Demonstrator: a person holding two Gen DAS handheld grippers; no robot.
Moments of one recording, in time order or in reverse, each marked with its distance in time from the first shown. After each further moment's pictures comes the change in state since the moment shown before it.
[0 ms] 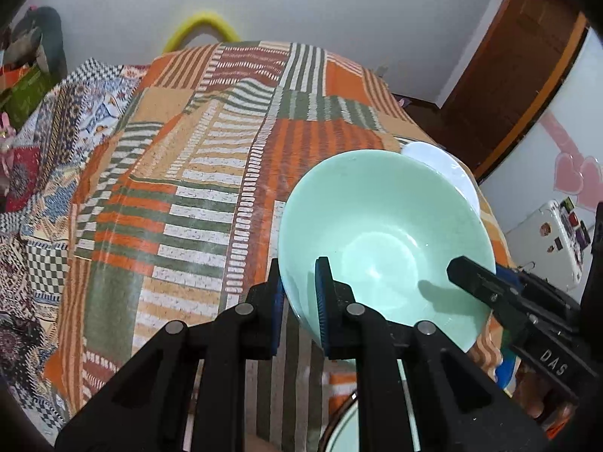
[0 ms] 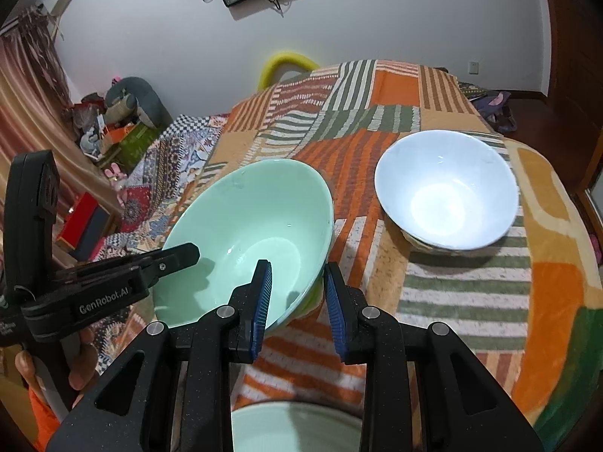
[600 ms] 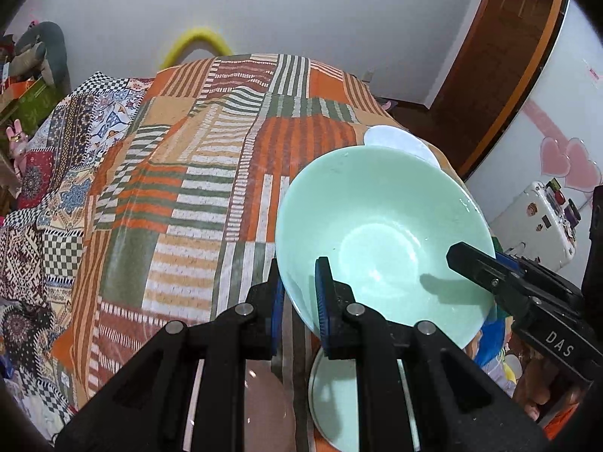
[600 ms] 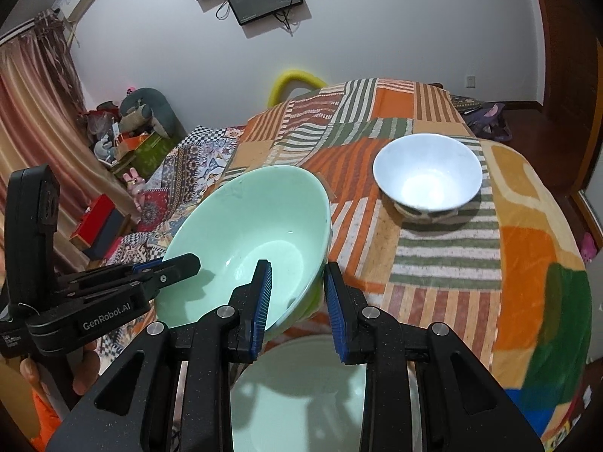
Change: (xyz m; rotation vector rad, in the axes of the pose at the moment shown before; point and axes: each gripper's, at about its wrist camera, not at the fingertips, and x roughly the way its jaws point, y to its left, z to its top) left arm -0.065 -0.024 -0.059 0.030 -0.042 -0.002; right arm -0.047 0.017 -0.039 -0.012 -0.057 0.018
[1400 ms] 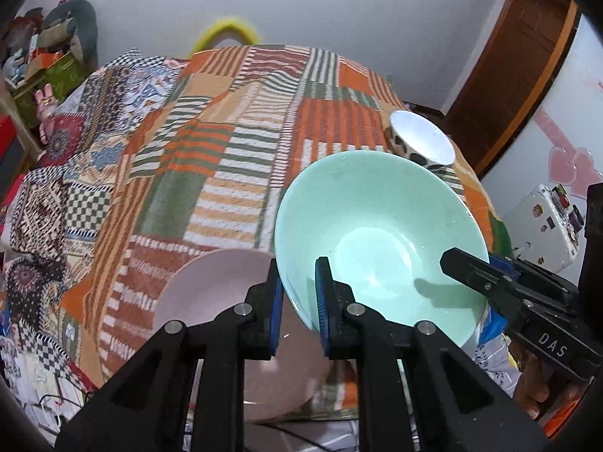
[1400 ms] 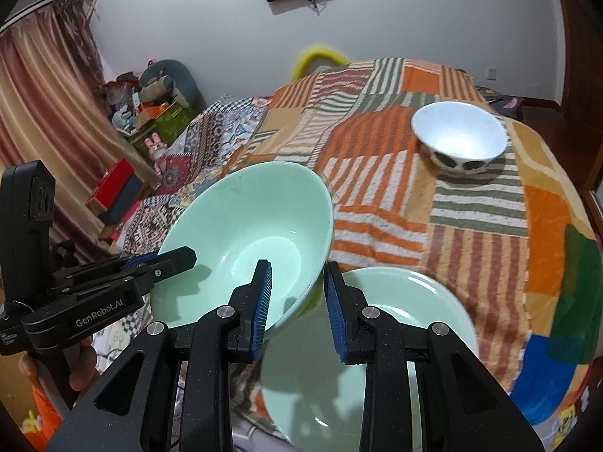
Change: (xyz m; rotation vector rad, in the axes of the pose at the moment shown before) left arm -0.041 0.041 -0.062 -0.085 -0.001 0.053; right arm -0.002 0.046 -0.048 -0.065 0.079 0.048
